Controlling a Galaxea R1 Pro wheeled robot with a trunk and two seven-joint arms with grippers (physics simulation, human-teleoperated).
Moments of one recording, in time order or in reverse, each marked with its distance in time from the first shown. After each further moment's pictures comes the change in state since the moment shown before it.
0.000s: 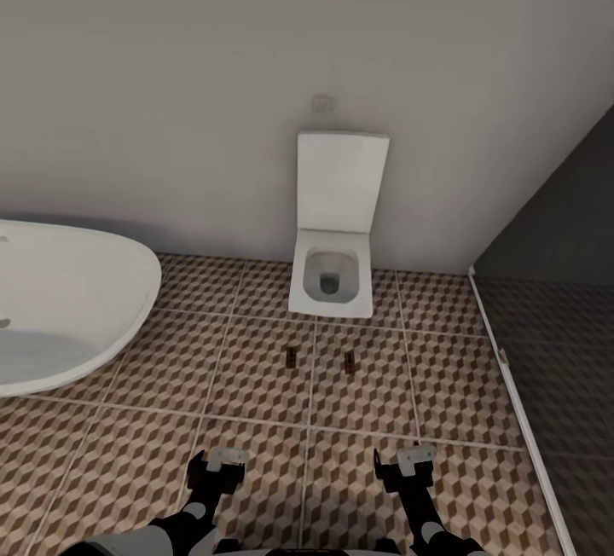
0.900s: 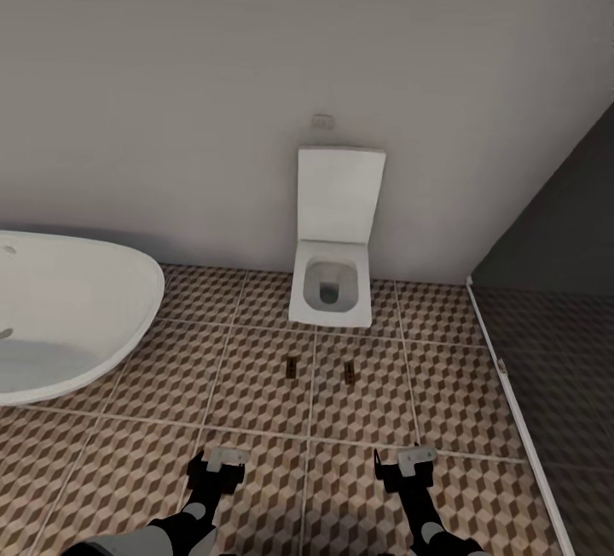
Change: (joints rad) left arm 0.001 0.000 0.000 0.000 0.000 0.000 0.000; right arm 0.001 0.000 0.000 0.000 0.000 0.000 0.000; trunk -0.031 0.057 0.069
